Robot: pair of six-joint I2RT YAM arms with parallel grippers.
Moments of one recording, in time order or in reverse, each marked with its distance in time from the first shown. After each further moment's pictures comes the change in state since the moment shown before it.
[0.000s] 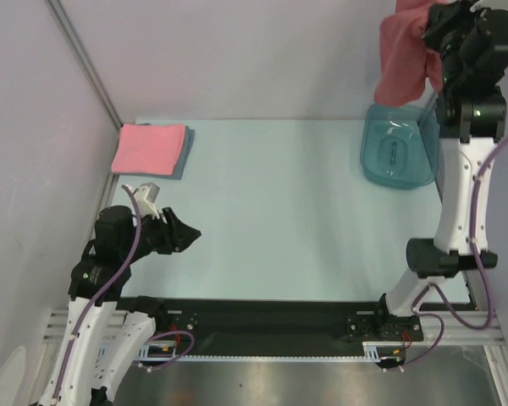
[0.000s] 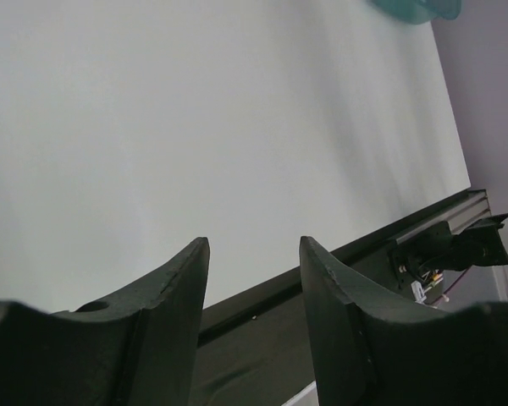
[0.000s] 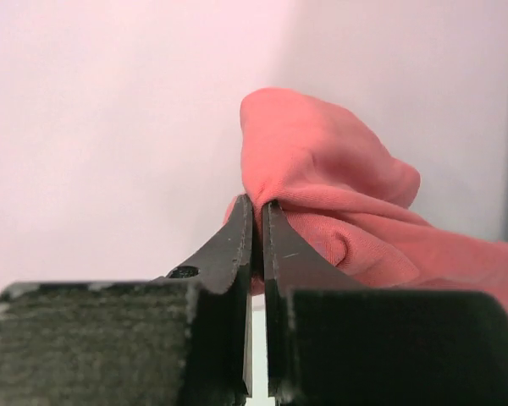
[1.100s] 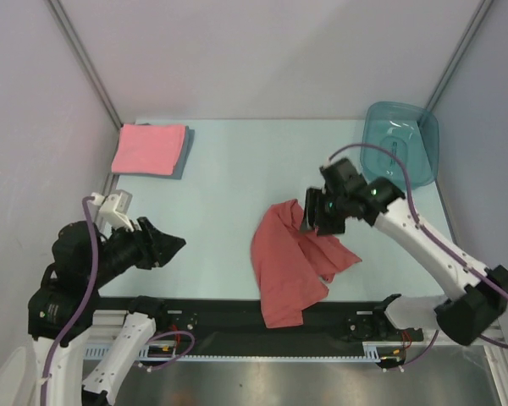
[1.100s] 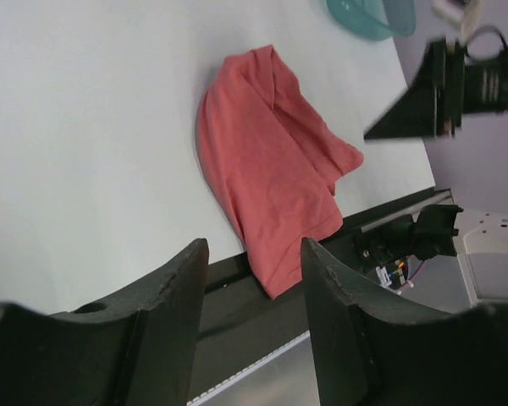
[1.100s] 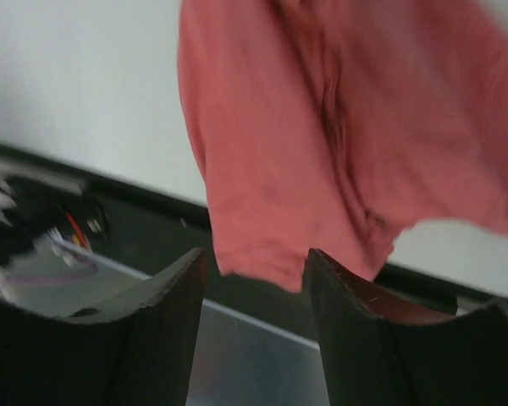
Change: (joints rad) left arm -0.002 -0.059 0.356 -0.308 -0.021 -0.021; right arm 0.603 -0.442 -1.170 -0.491 -0.290 0.279
